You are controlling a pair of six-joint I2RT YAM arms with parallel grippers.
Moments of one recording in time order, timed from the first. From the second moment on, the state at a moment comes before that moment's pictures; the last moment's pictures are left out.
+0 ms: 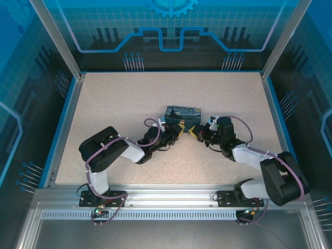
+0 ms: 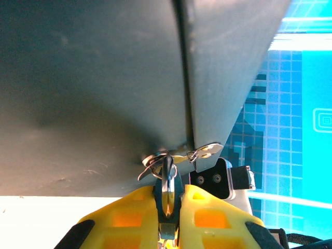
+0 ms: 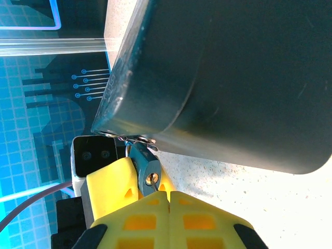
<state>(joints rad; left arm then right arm) -0.77 1.86 0.62 1.07 0.05 -1.56 0.35 1.32 0.43 0.39 -0.53 1.28</state>
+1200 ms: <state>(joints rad) -0.78 1.86 0.62 1.09 0.04 -1.56 0.33 1.26 0.44 0.32 -0.52 1.21</state>
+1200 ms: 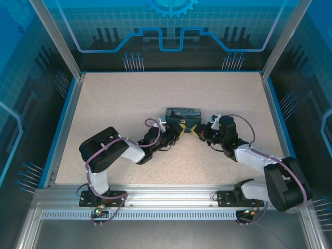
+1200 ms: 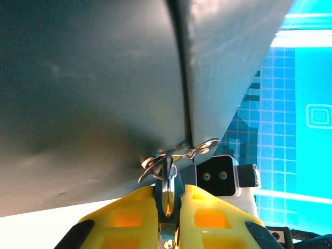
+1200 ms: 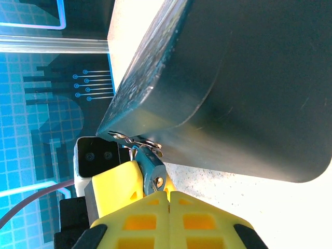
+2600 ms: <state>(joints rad) -0.79 1.86 0.63 1.09 0.03 -1.56 0.33 1.29 0.47 0.32 -0.53 1.21</state>
